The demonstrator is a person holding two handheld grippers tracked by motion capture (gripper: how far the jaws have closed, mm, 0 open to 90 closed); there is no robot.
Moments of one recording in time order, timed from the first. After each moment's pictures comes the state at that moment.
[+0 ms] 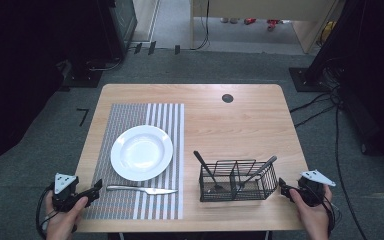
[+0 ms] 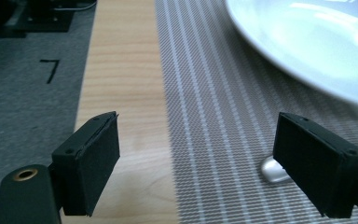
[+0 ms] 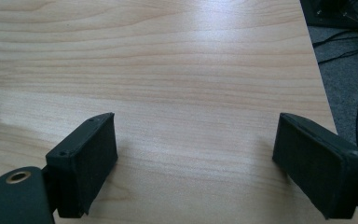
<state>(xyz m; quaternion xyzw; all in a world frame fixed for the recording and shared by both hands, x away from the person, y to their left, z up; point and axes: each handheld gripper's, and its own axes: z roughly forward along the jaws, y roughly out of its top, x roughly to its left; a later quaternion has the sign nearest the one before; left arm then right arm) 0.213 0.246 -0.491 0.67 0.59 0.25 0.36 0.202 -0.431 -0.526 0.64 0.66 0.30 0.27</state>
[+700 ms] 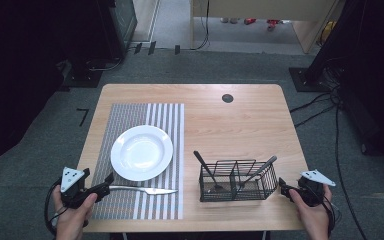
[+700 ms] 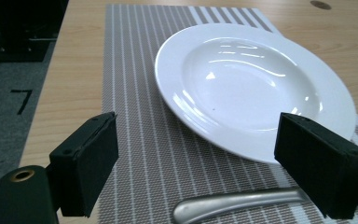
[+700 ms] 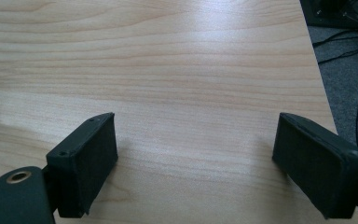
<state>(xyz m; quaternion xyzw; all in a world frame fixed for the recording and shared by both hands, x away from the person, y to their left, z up) 0.211 0.203 -0.455 0.68 0.55 0.25 0.42 0.202 -0.431 -0.526 0.64 0.66 0.30 0.27</state>
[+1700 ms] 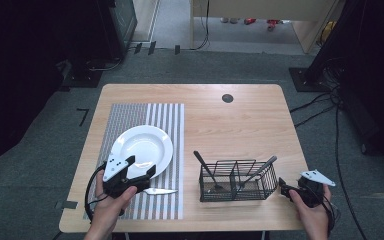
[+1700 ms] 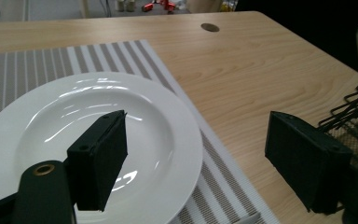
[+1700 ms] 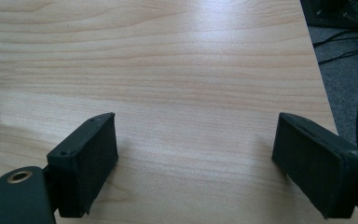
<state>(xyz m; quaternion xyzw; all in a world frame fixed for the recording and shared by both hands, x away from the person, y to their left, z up) 0.225 0.096 -0.415 0.72 0.46 0.20 0.48 0.202 -0.430 -0.526 0.64 0.66 0.30 0.27</state>
